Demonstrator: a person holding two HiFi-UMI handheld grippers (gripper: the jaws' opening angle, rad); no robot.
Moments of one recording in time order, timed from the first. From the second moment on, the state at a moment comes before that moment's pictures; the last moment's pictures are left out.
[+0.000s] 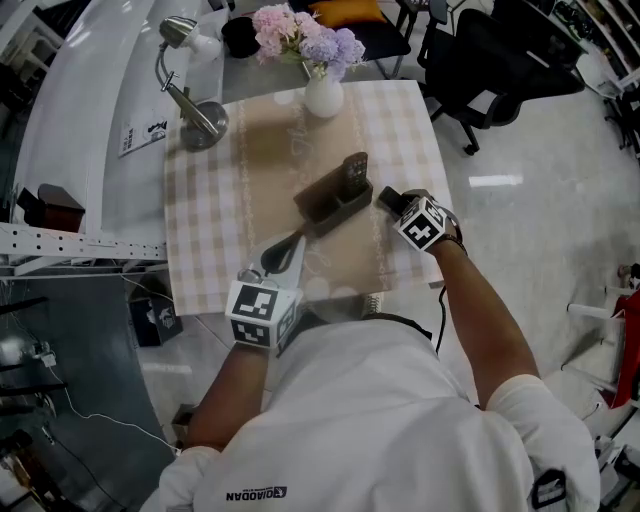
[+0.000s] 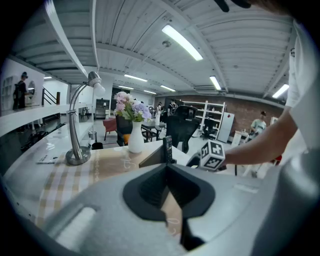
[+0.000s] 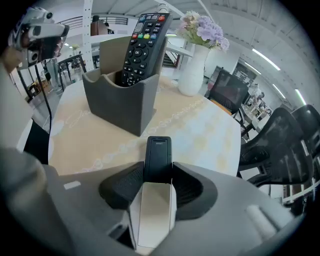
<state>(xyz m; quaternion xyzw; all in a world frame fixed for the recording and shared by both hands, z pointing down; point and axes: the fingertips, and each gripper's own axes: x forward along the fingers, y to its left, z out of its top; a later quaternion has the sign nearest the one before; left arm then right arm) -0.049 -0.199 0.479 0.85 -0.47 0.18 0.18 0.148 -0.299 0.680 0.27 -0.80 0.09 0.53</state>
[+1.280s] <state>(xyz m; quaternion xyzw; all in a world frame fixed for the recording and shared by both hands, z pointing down) -0.049 -0.205 0.440 0.87 -0.44 0.14 0.16 0.105 -0.275 0.525 0.39 -0.87 0.16 0.26</state>
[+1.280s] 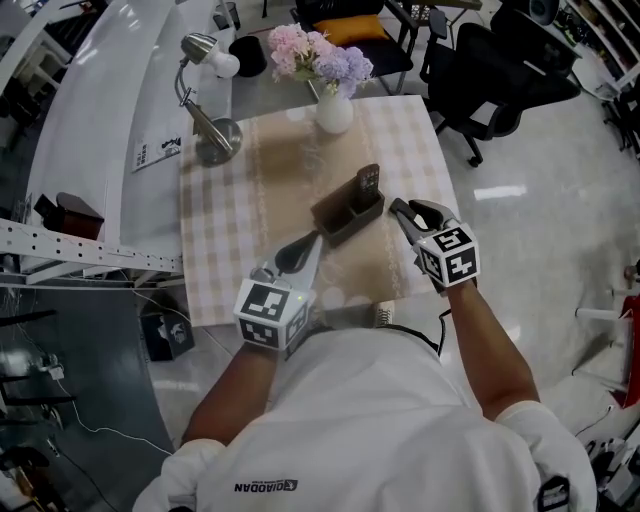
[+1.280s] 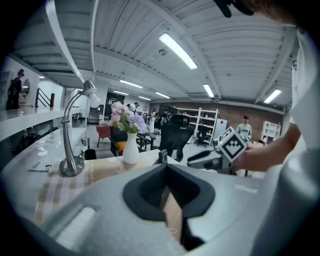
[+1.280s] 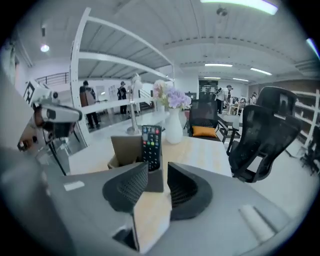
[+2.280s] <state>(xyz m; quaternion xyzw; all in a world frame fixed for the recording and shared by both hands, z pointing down) -0.050 -0.208 0.432 0.87 -0.45 0.13 0.15 0.059 -0.228 0.445 0.36 -0.90 0.22 0.07</state>
